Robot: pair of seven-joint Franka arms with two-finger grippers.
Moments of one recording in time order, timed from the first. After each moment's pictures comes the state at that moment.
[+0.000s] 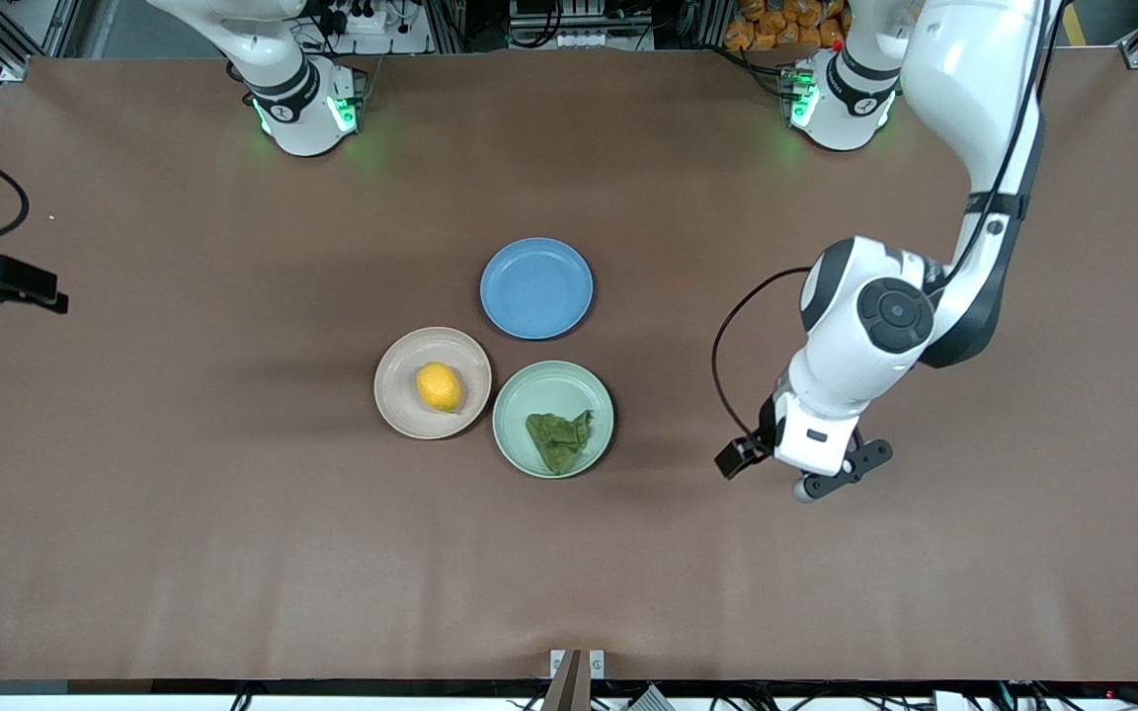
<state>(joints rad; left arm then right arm) -0.31 0.55 -0.09 -1.54 -0.01 2.32 -0.82 -0.11 0.19 0.02 -1.37 -0.02 1.46 -0.16</state>
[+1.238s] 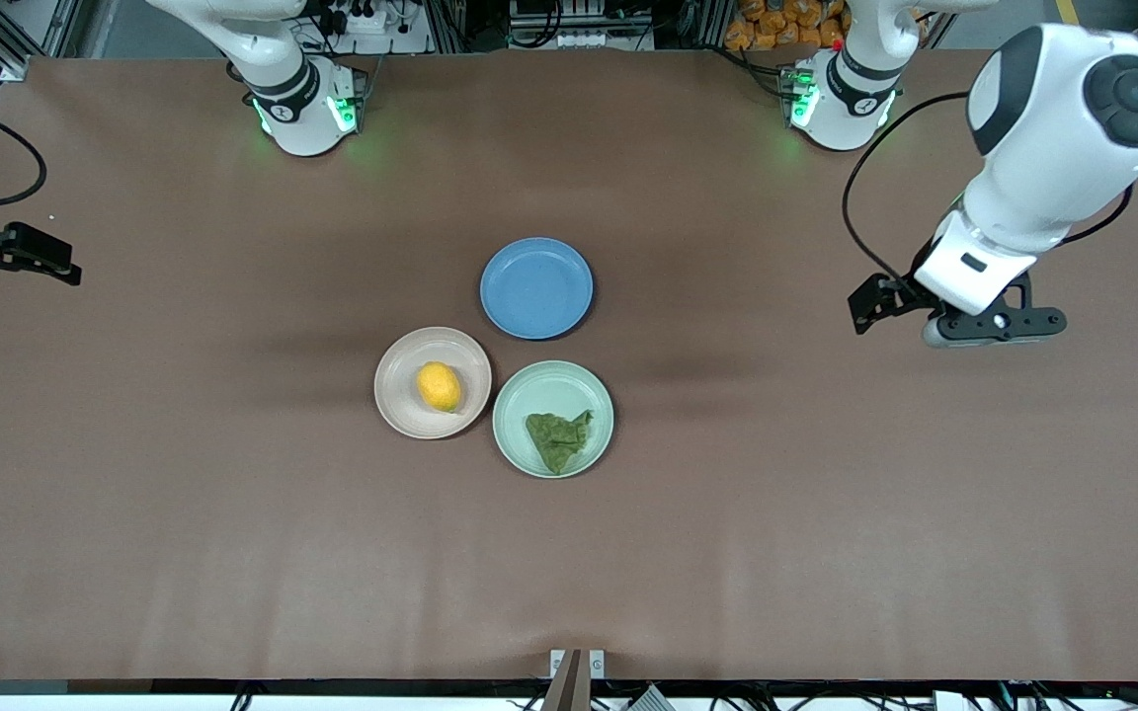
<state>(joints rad) -0.17 0.00 -0.07 -1.89 -0.01 1.99 -0.28 -0.11 0.05 0.01 -1.57 -0.02 1.54 -0.14</state>
